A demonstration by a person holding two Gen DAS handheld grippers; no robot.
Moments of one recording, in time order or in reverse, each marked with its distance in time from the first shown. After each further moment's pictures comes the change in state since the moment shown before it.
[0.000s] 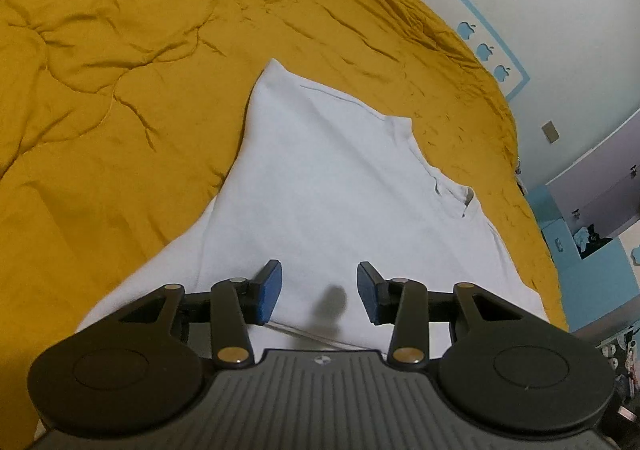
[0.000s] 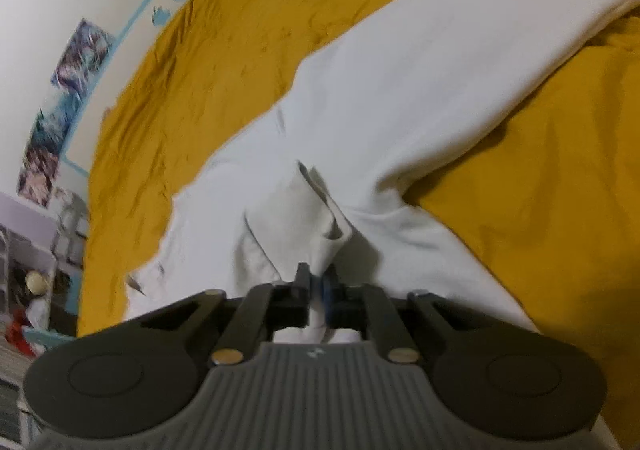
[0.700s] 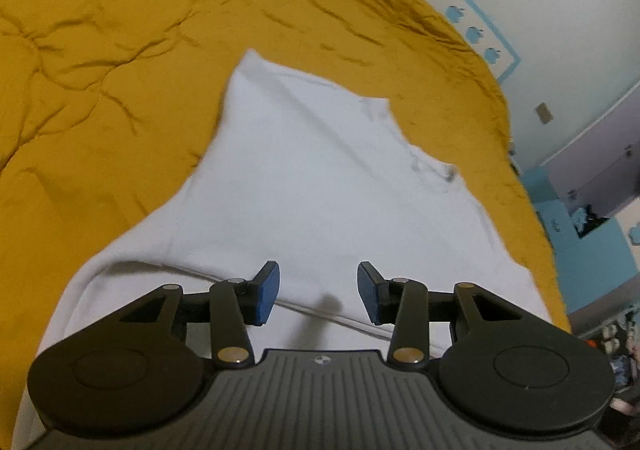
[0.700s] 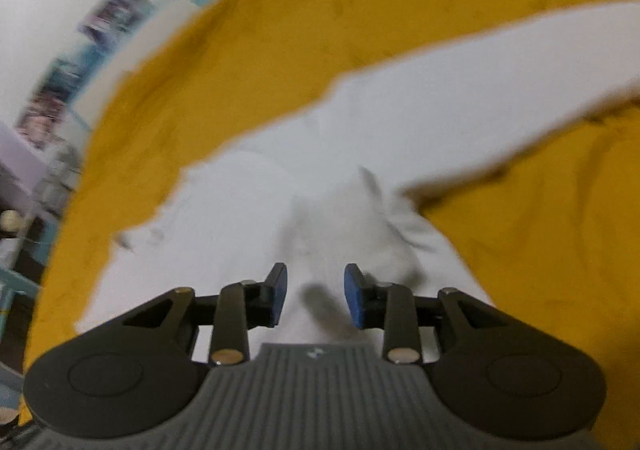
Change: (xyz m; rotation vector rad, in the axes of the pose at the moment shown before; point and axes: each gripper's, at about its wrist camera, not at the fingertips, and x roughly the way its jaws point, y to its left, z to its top) left arm -0.015 -0.026 -0.009 0.045 0.039 -0.024; right arm -0.010 0.028 -0.003 -0.181 0.026 -0.075
